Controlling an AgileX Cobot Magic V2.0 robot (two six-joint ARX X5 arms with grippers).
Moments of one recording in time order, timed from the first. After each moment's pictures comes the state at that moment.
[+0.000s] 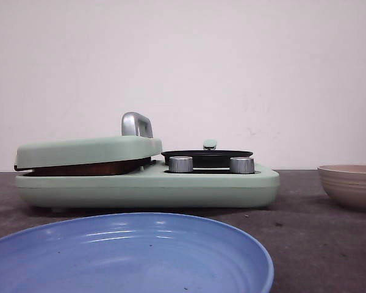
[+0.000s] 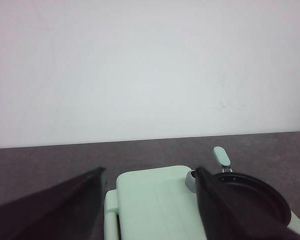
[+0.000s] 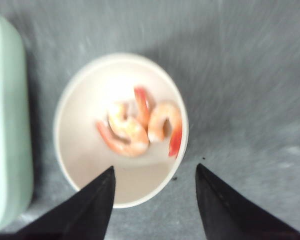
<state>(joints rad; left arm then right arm) -0.26 0.54 0.71 -0.15 0.00 -0.07 -0.24 1.40 0.92 -0.57 -0.42 0.24</state>
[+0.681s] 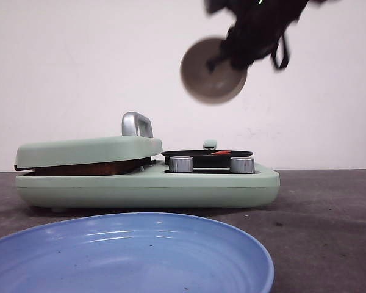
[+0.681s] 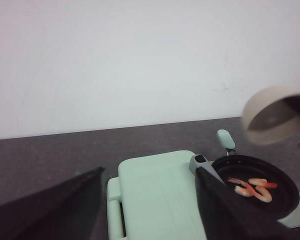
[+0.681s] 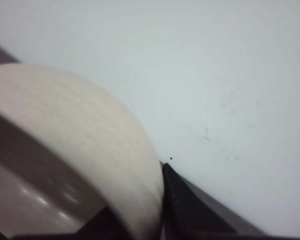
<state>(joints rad) -0.26 0.60 0.71 -0.15 0.01 -0.03 0.48 1.63 1.17 0.34 0.32 -0.40</state>
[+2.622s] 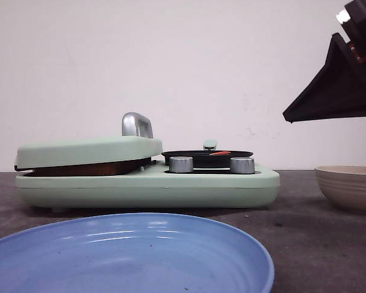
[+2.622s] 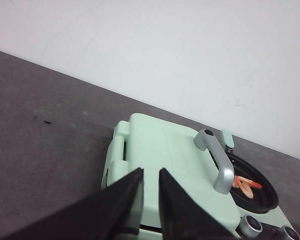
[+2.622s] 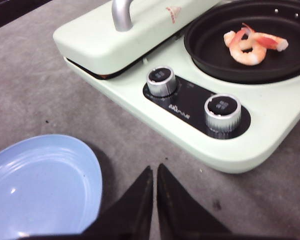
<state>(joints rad) -0.26 0.07 0.36 -0.33 -0.10 -0.43 0.42 0.85 0.37 0.07 -0.44 0.08</state>
